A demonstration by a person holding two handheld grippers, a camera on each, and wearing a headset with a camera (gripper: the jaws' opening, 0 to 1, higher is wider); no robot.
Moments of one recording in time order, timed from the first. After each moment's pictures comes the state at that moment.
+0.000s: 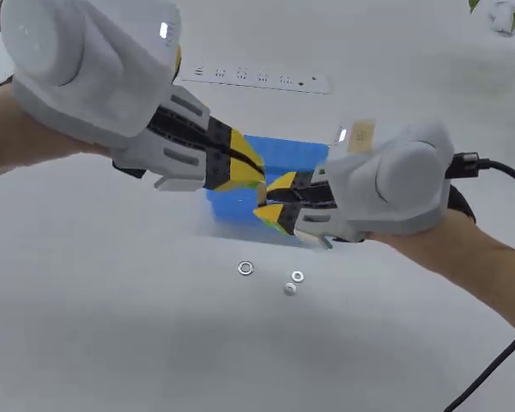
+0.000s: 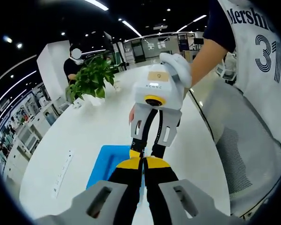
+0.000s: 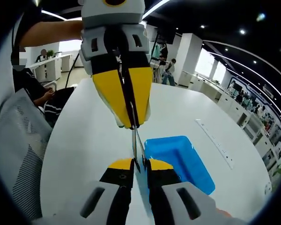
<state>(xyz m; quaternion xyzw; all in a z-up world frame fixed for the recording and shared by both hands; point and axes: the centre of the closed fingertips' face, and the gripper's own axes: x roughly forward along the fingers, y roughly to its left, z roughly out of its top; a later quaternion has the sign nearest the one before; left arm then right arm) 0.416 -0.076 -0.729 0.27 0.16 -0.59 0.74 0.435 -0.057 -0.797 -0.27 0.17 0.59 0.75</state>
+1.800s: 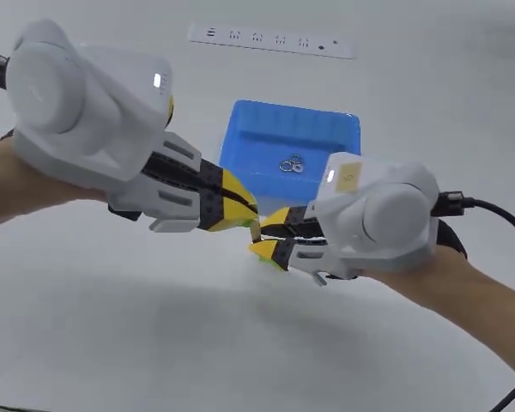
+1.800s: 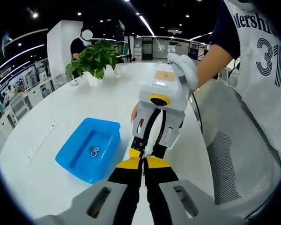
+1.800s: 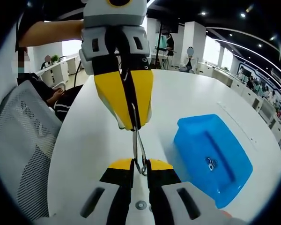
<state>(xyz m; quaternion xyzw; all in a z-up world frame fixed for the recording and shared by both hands) 0.390 -0.067 -0.784 0.19 0.23 -0.59 0.75 0.400 -0.046 -0.855 -0.24 0.23 0.61 0.72</state>
